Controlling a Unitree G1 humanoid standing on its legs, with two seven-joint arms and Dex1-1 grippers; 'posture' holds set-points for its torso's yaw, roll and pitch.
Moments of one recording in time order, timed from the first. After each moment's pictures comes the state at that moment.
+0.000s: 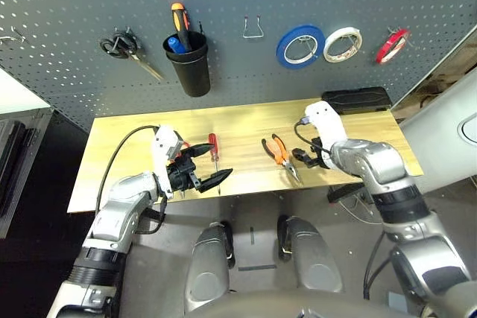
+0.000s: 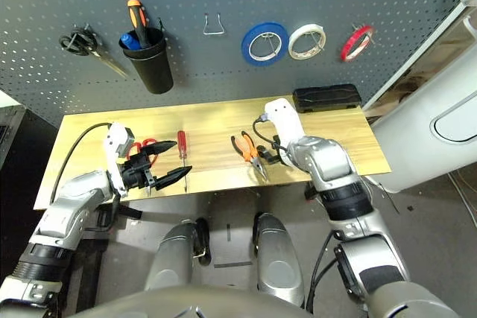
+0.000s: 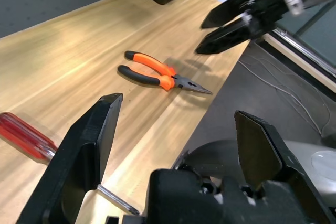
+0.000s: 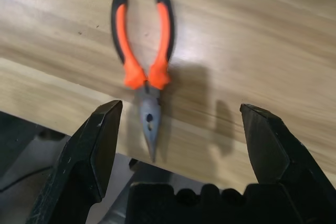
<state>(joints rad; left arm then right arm) 0.01 0.53 -0.05 -0.09 -0.35 0.19 -0.90 -0.57 -0.24 0.23 0.19 0.15 1.18 0.27</state>
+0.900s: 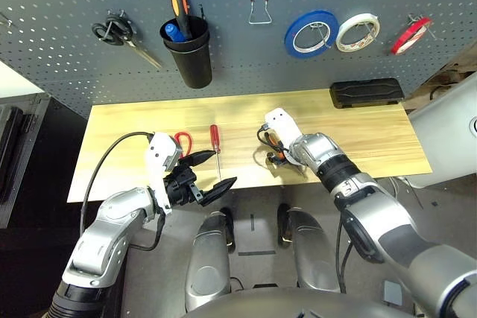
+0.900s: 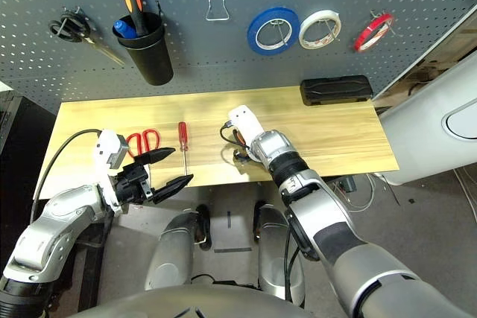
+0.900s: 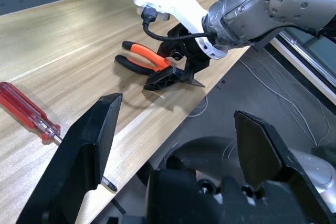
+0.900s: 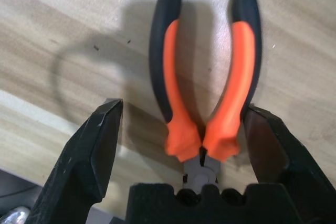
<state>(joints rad) 0.14 0.56 0.00 -0.43 -0.41 0.42 -0.76 -0.82 -0.02 0.24 0.94 -0.03 0.73 0.25</state>
